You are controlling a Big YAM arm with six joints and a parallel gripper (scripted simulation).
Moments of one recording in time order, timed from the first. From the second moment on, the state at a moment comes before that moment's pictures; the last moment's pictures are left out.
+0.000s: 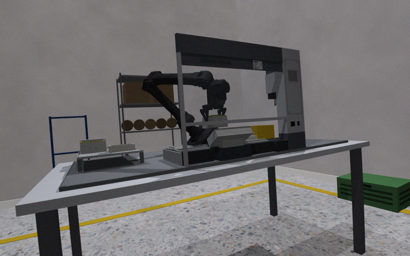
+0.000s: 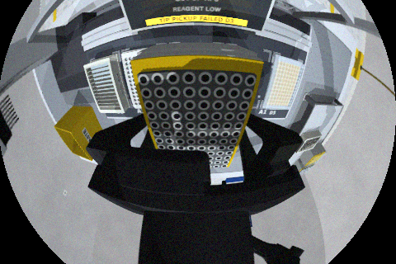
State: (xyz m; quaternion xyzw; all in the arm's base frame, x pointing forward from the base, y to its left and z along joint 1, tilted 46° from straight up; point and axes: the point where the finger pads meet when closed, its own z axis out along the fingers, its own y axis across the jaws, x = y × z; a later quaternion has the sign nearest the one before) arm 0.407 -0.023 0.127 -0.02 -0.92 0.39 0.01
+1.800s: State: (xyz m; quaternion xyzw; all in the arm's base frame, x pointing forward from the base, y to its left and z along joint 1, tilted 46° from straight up) arm 0.408 -0.005 0.143 -0.02 -0.92 0.39 0.01
